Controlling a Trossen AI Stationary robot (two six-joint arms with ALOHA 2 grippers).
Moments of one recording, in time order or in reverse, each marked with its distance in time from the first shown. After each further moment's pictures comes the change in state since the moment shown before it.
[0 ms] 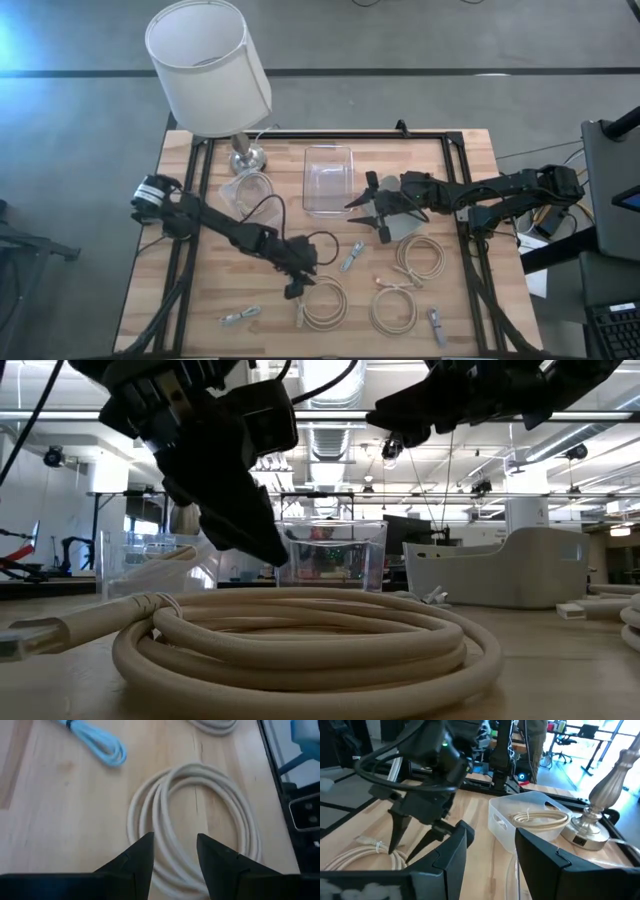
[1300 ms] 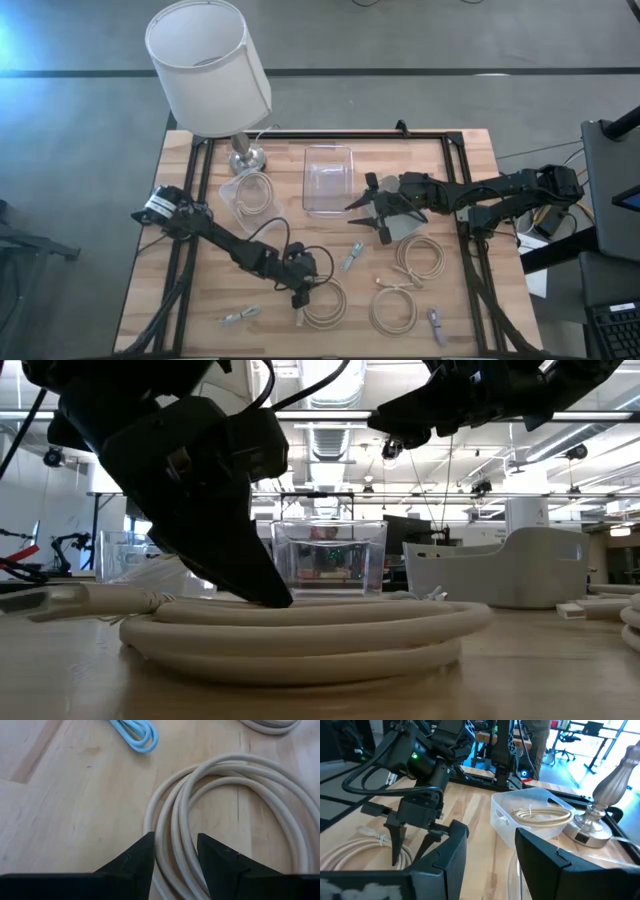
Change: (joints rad) left arm -0.115 0.123 -0.002 0.079 -0.323 -0.135; right arm 0.001 0.001 -0.002 -0.019 -0.009 -0.033
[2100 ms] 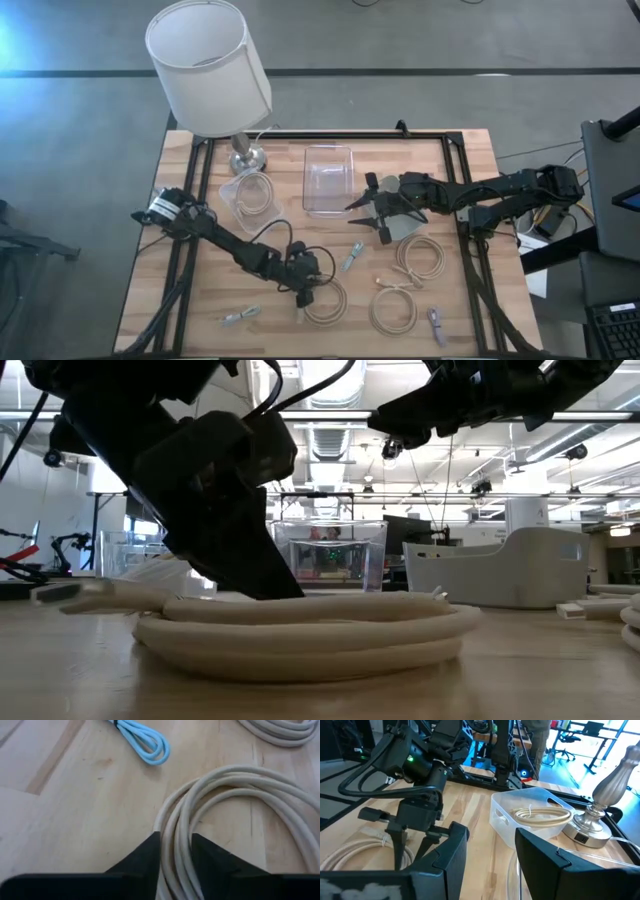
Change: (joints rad) left arm 0.001 0.041 0.020 0.002 -0.070 -0.009; right arm 0.000 0.000 0.000 -0.002 0.000 0.000
